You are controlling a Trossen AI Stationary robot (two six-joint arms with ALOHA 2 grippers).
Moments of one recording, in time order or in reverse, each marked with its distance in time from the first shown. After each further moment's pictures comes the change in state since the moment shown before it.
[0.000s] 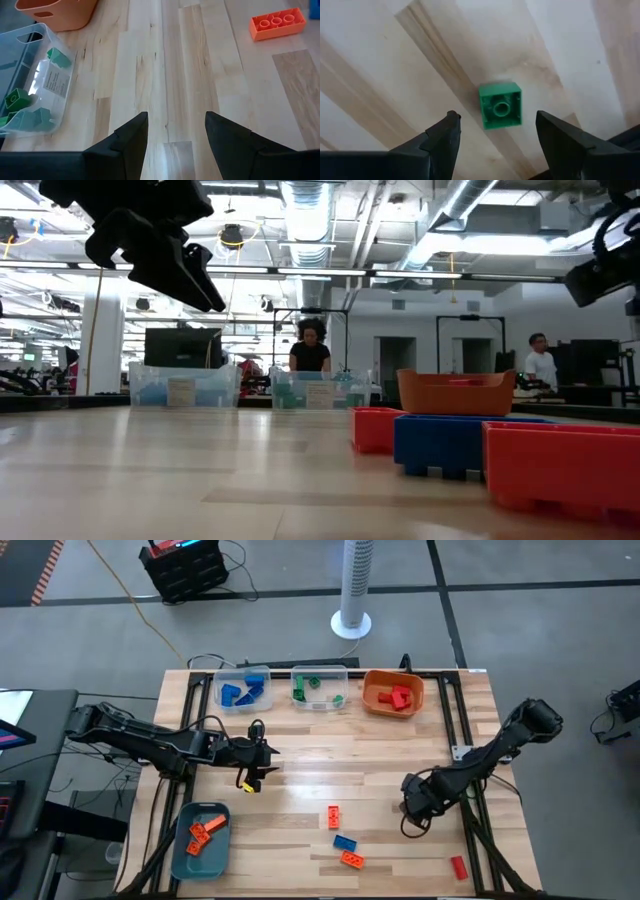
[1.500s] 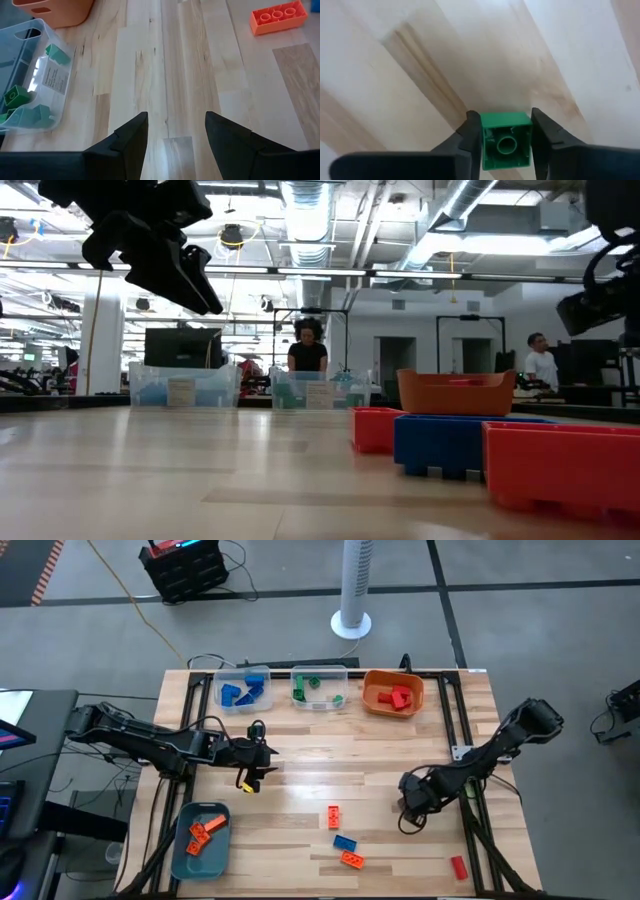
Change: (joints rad) left arm 0.000 0.000 0.001 -0.020 0.000 0.003; right arm -0.044 -0.002 -0.142 0.229 0.024 -0.010
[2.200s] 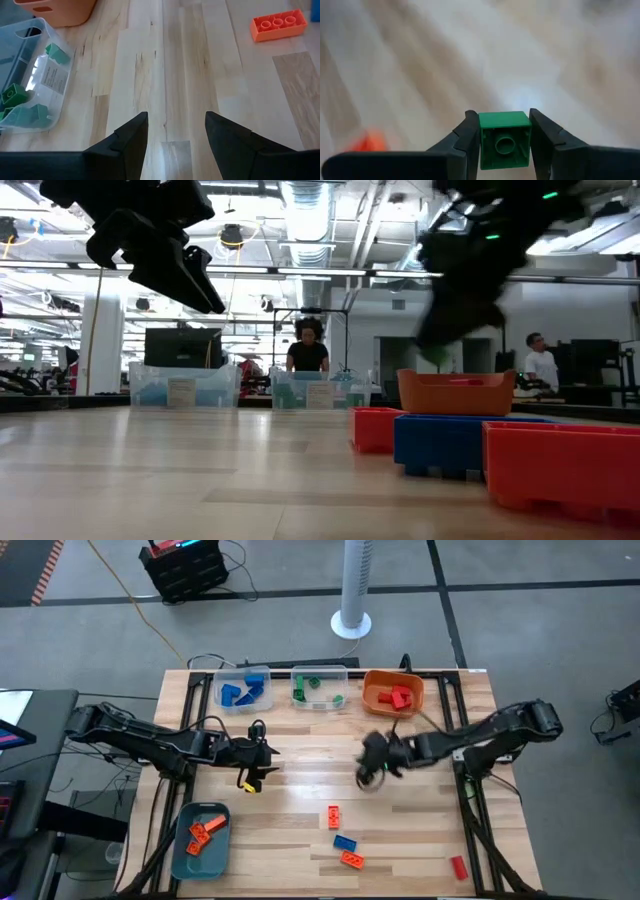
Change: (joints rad) left arm 0.000 0.007 0.000 0.020 0.000 -0.030; right arm -0.373 0.002 0.132 0.449 0.343 -0.363
